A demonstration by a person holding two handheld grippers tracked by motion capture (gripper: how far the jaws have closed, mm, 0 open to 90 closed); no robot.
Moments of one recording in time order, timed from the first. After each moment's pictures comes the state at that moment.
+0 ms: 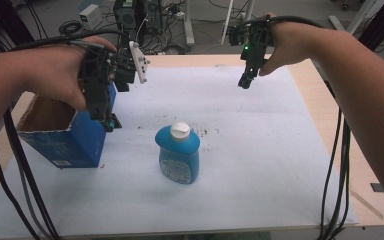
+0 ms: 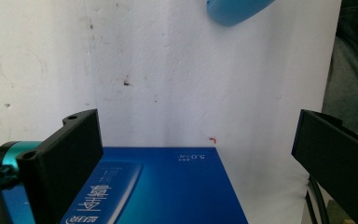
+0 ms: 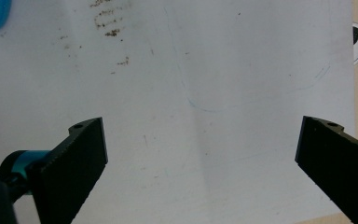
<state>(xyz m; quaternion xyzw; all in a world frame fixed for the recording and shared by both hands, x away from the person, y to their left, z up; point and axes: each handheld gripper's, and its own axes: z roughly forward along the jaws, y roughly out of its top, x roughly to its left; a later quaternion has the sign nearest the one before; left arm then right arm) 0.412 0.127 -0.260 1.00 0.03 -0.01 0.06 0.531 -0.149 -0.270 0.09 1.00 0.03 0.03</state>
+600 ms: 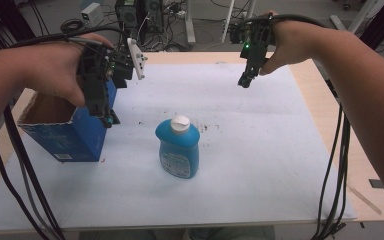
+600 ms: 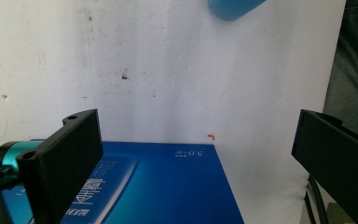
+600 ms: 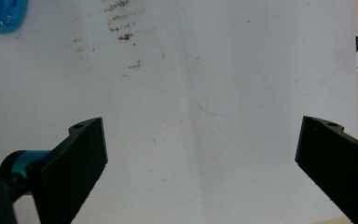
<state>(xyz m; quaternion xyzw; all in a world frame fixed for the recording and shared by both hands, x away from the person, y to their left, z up) 0.406 0.130 -0.262 1.00 0.04 -0.01 0.06 0.514 -0.149 -0.267 0.08 0.99 0.05 0.03</state>
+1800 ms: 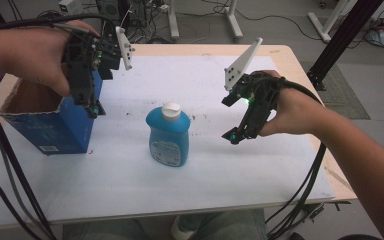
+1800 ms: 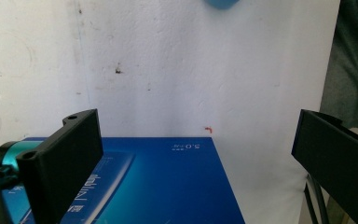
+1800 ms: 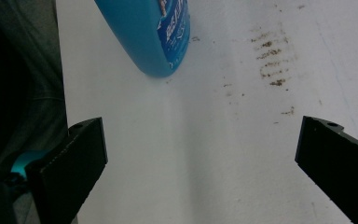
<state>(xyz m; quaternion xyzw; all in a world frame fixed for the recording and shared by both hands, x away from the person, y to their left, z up) 0.400 0.134 -0.265 1.00 0.02 -0.01 0.05 0.376 -0.175 -0.317 0.08 0.97 0.24 -0.01</state>
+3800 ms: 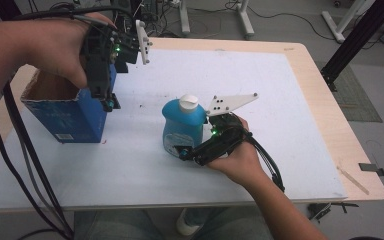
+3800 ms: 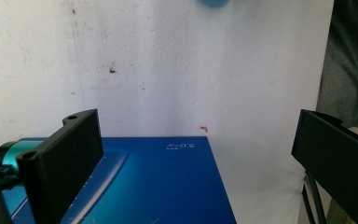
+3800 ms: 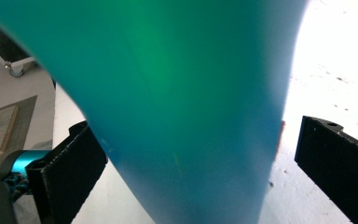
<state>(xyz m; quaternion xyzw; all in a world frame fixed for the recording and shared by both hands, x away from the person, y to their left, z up) 0.393 0.138 -0.266 1.00 0.02 -0.01 0.05 0.328 -0.109 -0.415 0.19 0.84 0.51 0.02</state>
